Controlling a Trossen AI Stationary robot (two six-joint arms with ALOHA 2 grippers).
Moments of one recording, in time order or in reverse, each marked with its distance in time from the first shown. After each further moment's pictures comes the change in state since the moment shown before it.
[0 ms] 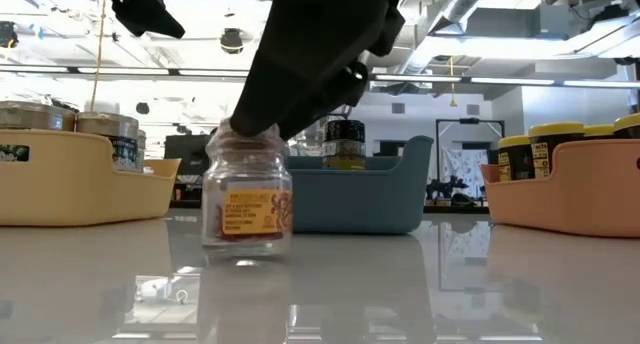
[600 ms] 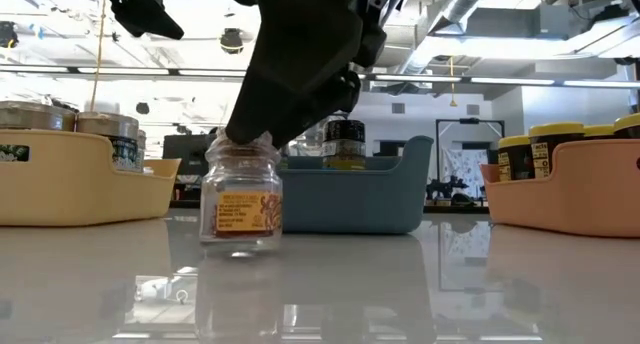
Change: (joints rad) left arm 0.000 0.000 0.000 -0.005 0.000 -0.006; right arm -0.031 0.000 0.000 0.001 0.000 0.002
